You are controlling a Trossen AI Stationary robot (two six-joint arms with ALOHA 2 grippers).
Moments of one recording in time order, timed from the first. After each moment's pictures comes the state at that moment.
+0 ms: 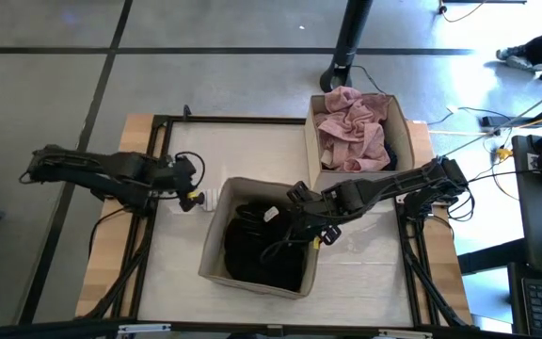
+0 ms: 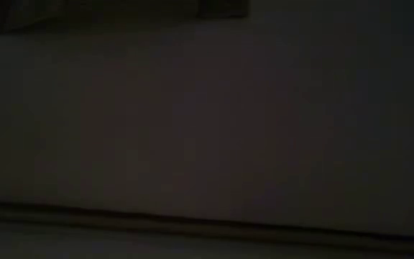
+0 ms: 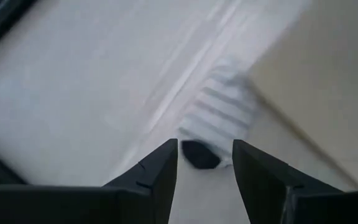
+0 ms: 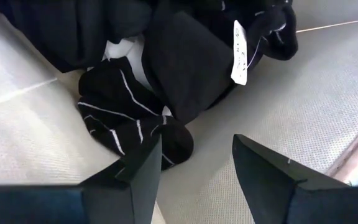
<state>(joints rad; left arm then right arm) -0.10 0.86 0.83 -1.09 -0.39 -0.62 0.29 1.73 1.63 -1.09 0.24 -0.54</state>
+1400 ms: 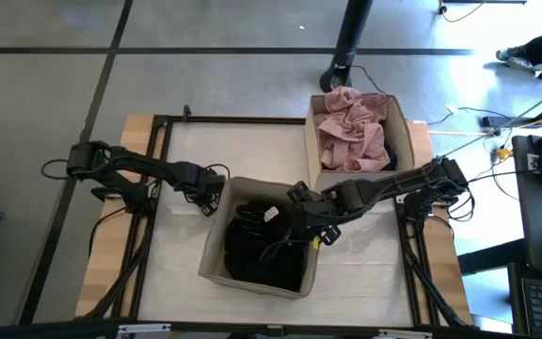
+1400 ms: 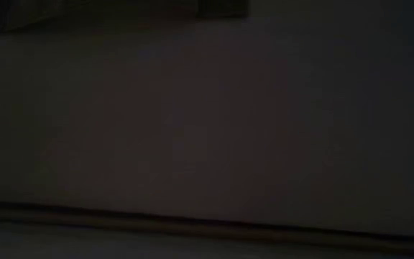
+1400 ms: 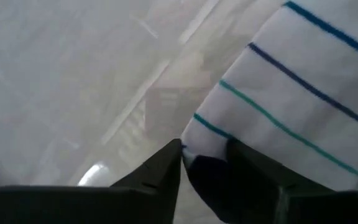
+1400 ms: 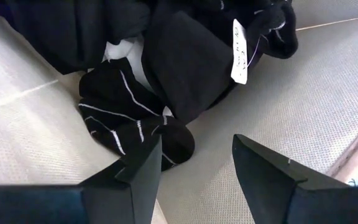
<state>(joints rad) 0.11 1.47 0.65 -0.79 -0.25 -0.63 0.29 1.73 1.63 -1.09 0.24 -0.53</state>
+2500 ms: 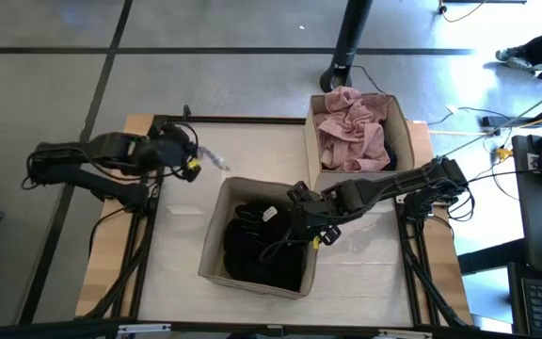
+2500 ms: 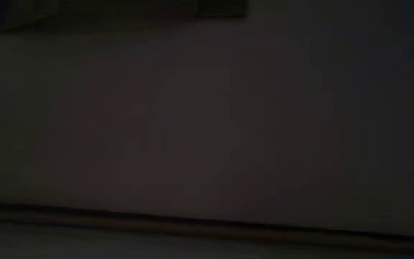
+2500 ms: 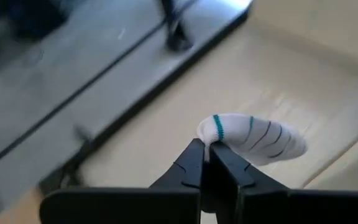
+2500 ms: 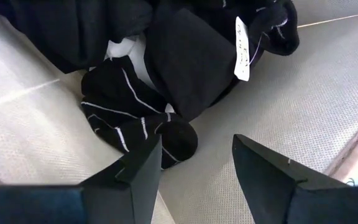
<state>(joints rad) -0.01 0.94 1.12 -1.16 -0.74 -0.52 0.29 1.73 1.63 -1.09 0.24 -0.53</state>
